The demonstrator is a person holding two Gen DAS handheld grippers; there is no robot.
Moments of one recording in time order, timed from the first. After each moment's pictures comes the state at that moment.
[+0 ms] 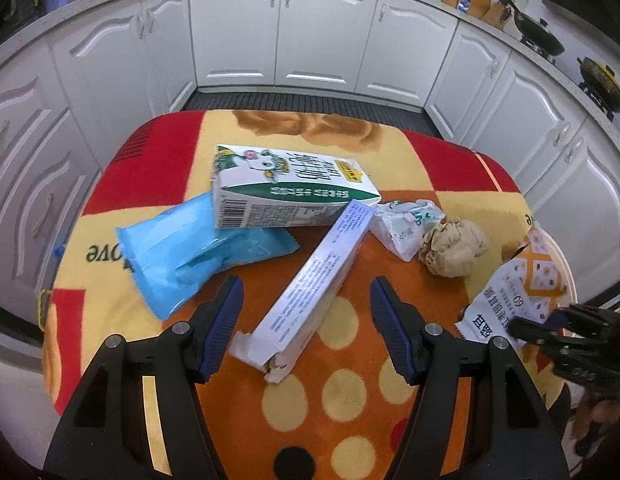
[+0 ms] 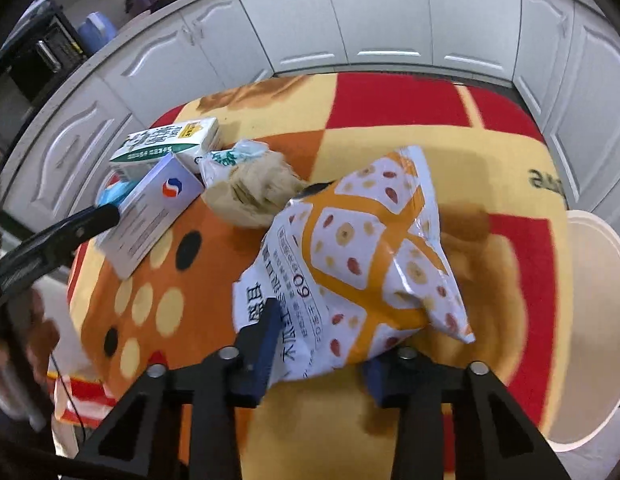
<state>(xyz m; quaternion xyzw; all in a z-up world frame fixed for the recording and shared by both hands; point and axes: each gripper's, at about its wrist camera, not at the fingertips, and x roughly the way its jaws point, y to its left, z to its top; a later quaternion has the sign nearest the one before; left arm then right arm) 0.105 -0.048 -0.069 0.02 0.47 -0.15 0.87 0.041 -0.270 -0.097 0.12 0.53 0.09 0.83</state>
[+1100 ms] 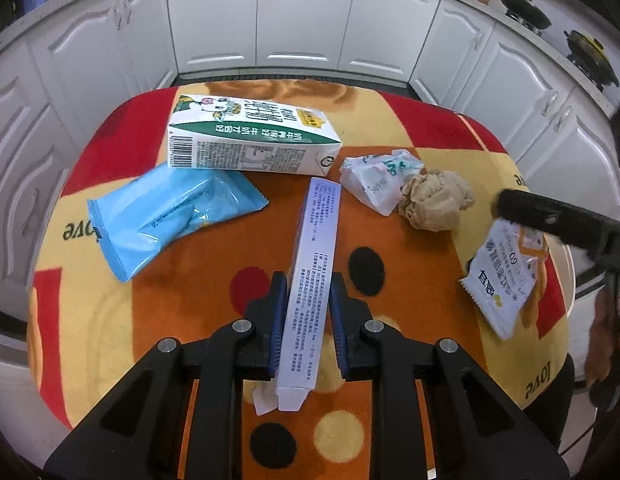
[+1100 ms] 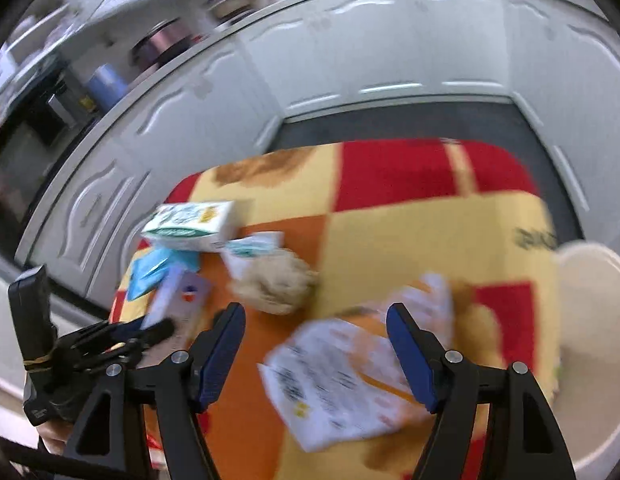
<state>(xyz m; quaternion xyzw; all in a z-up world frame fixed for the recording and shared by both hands) 0.086 -0.061 -0.085 0.03 0.50 -0.17 0.85 0.086 -0.258 -0.060 0.16 0.47 0.12 0.86</state>
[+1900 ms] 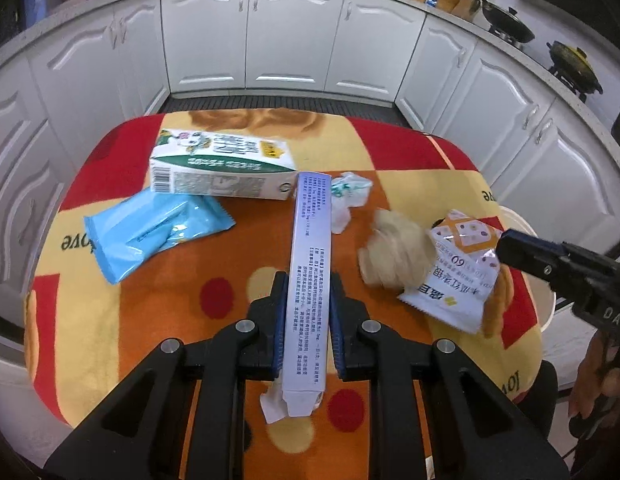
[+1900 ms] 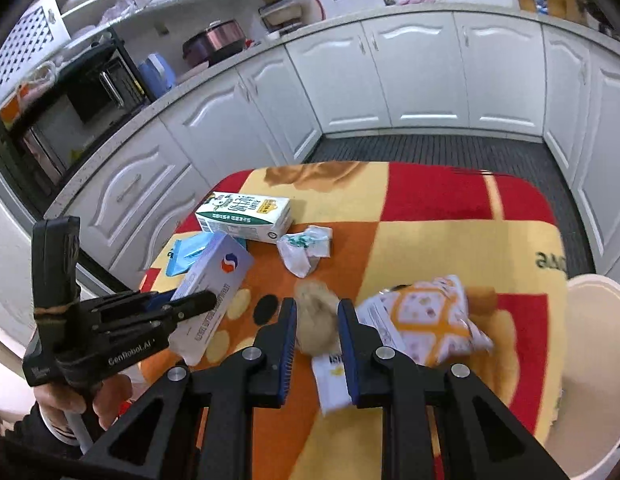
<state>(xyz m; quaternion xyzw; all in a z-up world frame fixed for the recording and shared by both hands) 0.059 -0.081 -0.058 0.02 0.47 -0.19 0.86 0.030 -0.261 -0.043 0.14 0.42 0.14 0.88</state>
